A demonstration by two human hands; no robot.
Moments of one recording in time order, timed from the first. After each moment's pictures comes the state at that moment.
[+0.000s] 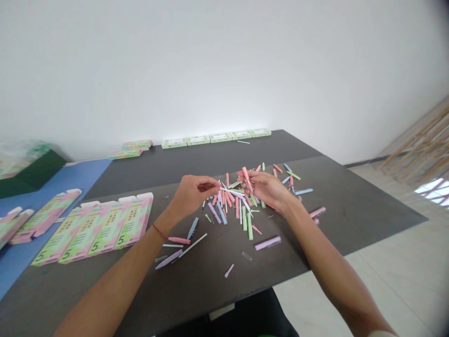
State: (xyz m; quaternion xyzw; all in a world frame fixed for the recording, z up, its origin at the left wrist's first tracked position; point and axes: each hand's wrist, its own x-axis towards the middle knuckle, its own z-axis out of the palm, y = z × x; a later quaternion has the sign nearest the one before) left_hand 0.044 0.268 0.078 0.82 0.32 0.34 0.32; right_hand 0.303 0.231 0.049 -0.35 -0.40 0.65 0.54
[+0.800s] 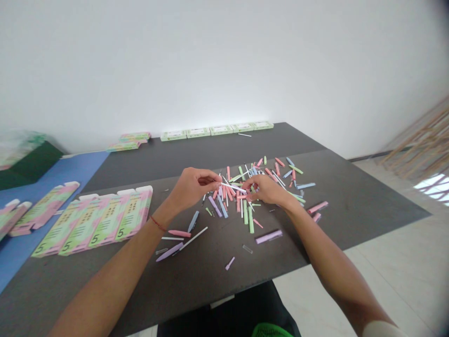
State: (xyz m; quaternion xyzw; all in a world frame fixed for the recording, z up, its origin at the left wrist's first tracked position) left_hand 0.041 0.271 0.078 0.82 0.30 0.32 0.35; right_hand 0.326 0.232 0.025 -0.56 -0.74 0.24 0.28
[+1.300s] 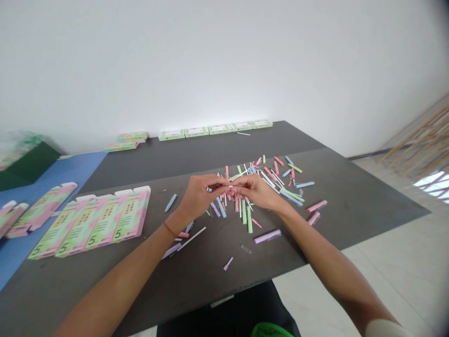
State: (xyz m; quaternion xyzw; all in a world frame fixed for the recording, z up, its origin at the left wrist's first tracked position) left_hand 0.066 0.251 0.058 0.84 0.27 0.39 0.27; right_hand 0.280 0.218 0.033 -0.40 -0.68 0.45 0.43
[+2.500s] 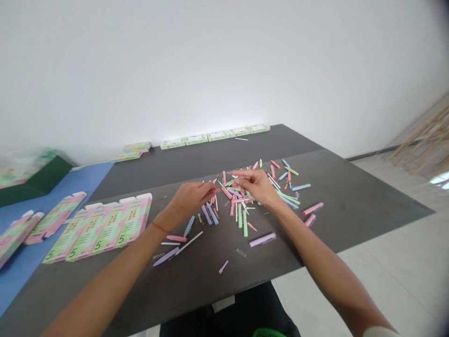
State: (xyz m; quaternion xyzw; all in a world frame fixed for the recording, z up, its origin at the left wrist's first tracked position) left_hand 0.040 0.279 0.053 0.95 0.25 0.16 -0.09; right_hand 0.294 0.230 0.036 -0.44 -0.58 0.41 0.55
